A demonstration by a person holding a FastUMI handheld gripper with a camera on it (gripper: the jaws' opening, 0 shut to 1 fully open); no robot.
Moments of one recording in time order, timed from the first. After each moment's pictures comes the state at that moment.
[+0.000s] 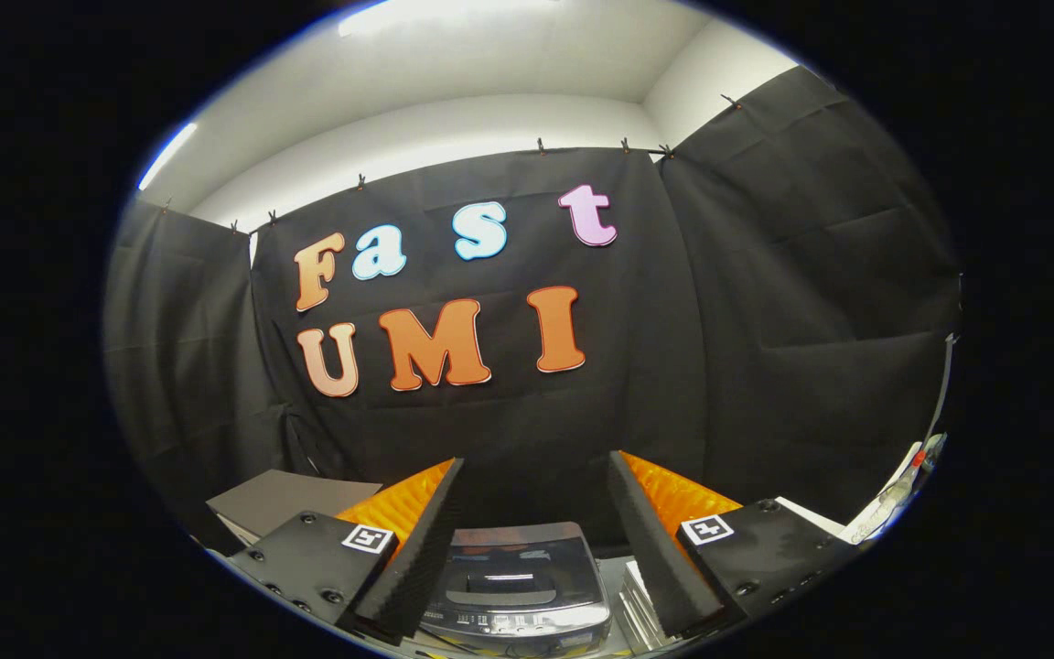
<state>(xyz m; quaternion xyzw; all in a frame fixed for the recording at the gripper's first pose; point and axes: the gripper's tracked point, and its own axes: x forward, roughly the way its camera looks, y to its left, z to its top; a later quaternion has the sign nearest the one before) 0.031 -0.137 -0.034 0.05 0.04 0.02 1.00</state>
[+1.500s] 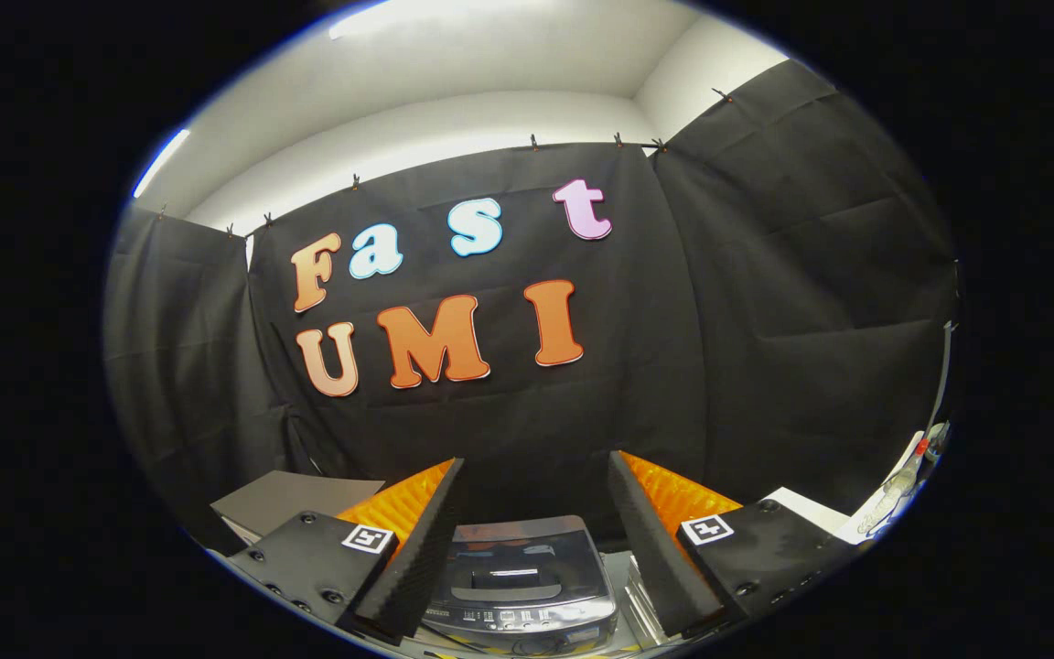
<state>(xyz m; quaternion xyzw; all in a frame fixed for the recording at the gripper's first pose) 0.023 -0.136 -0.046 0.06 0.04 0.02 1.00</state>
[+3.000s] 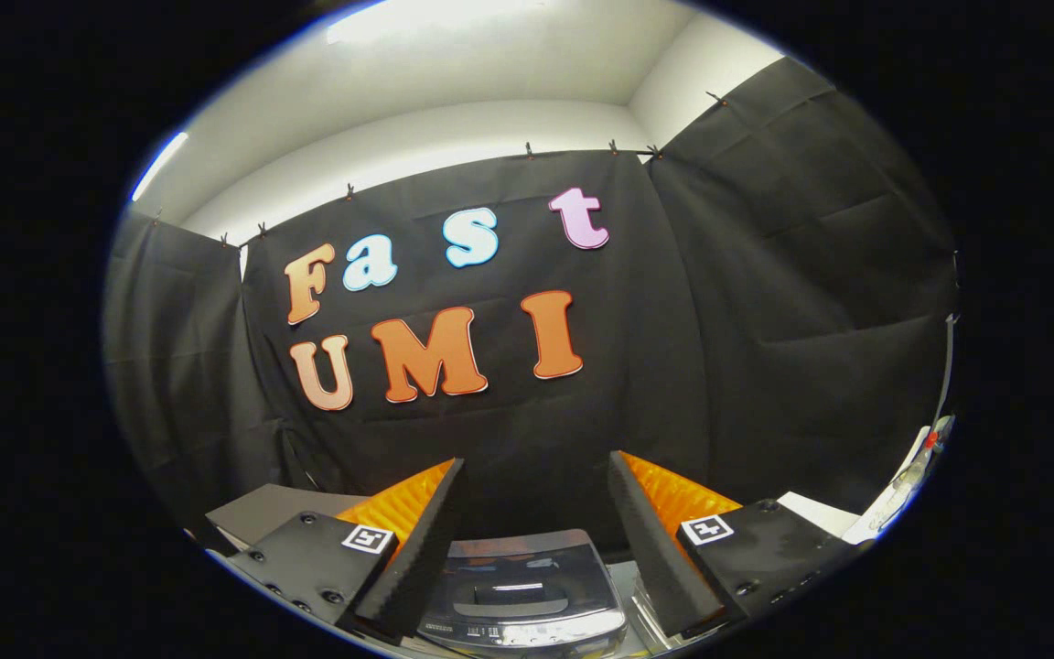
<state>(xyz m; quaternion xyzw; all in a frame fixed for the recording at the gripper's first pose) 0.048 -0.127 -0.045 0.07 0.02 0.01 1.00</state>
